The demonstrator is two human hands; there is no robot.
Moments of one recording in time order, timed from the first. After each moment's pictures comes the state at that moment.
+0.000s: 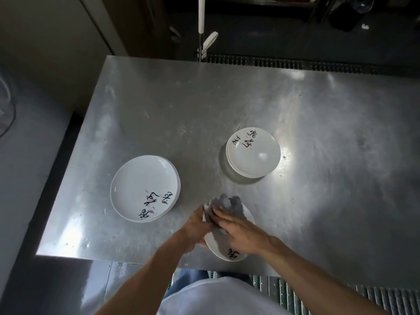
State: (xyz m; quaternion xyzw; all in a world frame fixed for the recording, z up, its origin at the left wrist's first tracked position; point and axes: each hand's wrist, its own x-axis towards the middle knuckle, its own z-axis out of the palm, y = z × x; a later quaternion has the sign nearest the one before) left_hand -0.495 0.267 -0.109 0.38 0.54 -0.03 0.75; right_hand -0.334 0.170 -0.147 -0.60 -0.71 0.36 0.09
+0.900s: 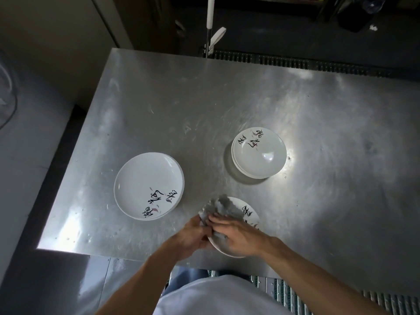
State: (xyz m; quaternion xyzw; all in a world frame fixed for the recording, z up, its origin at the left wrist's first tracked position) left_hand -0.518 0.263 -0.104 0.32 0.50 -0.03 0.80; right_hand -0.348 0.182 -0.130 -0.54 -0.73 0.39 0.12
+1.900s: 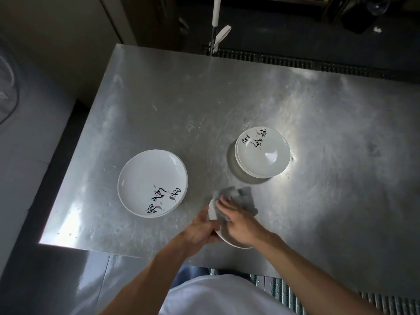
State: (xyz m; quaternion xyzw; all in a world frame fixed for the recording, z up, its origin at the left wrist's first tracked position) left_hand -0.502 0.262 -0.092 0.30 0.51 0.01 0.80; right_hand -0.345 0.201 -0.143 -0.68 -0.60 0.40 0.09
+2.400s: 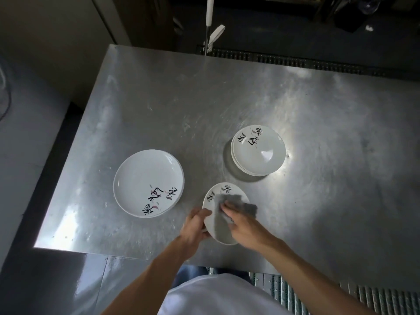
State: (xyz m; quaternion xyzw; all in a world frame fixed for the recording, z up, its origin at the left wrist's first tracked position) left_hand -0.505 0.258 -0.106 0.25 0.58 0.07 0.77; right_hand -0.345 0.182 -0.125 -0.71 -0.55 0.43 0.08
